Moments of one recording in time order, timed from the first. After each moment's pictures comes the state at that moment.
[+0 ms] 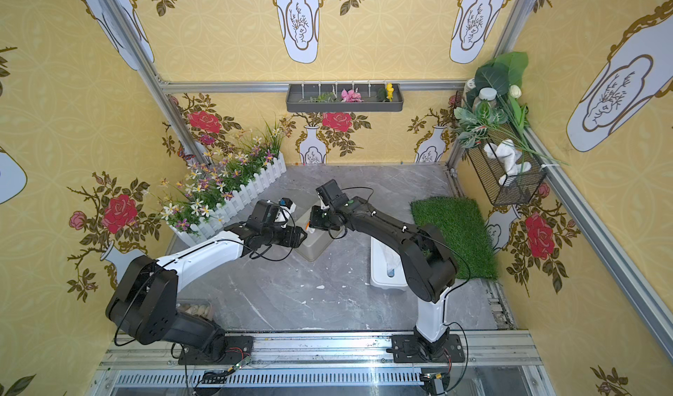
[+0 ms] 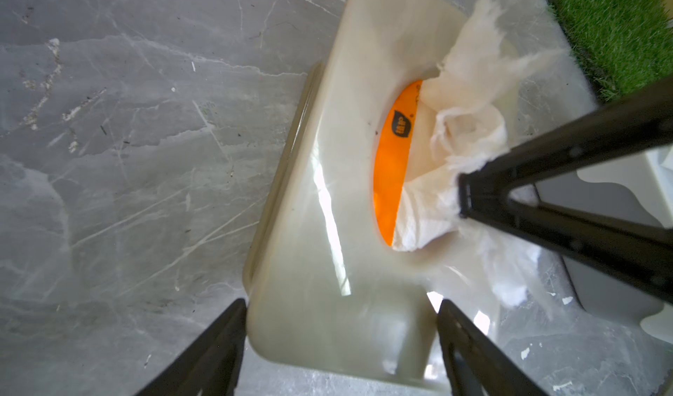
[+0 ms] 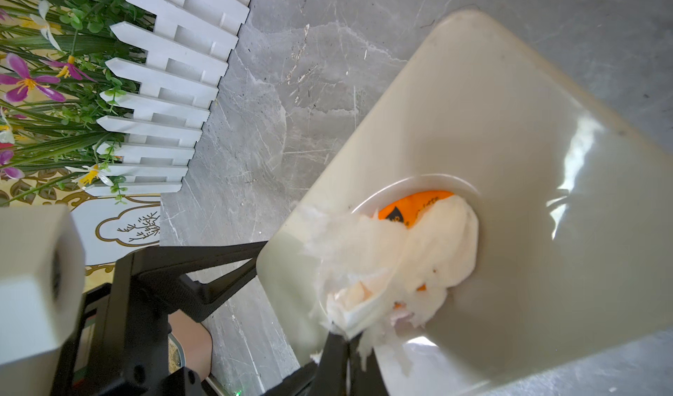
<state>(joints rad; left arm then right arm) -0.44 1.51 0.89 -0.26 0.18 -0.23 0.66 1.85 1.43 -0.45 -0.26 0.71</state>
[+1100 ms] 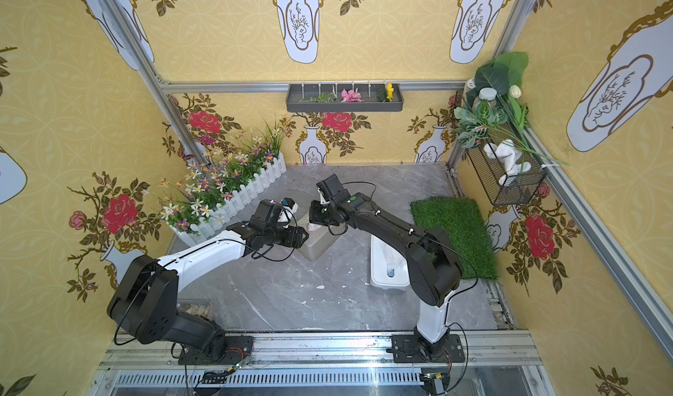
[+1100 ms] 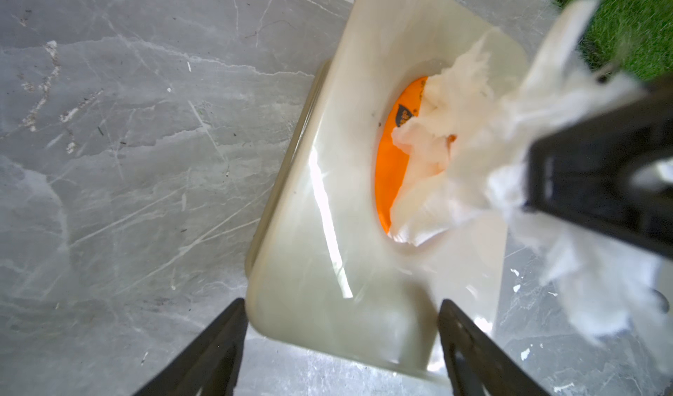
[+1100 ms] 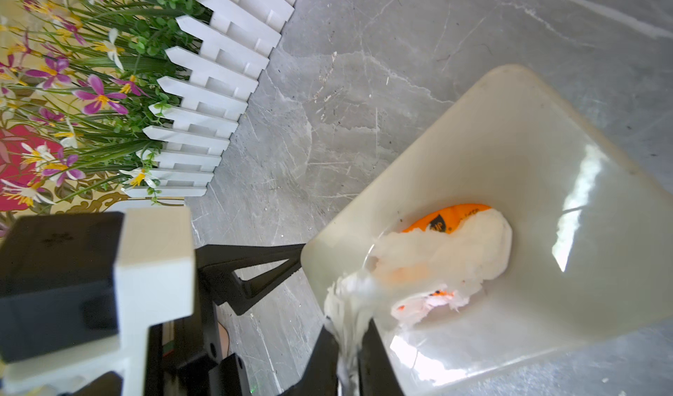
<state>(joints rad) -0.47 1.51 0.91 -0.29 0.15 -0.23 0.66 1.81 1.47 -0.48 -0.25 0.70</state>
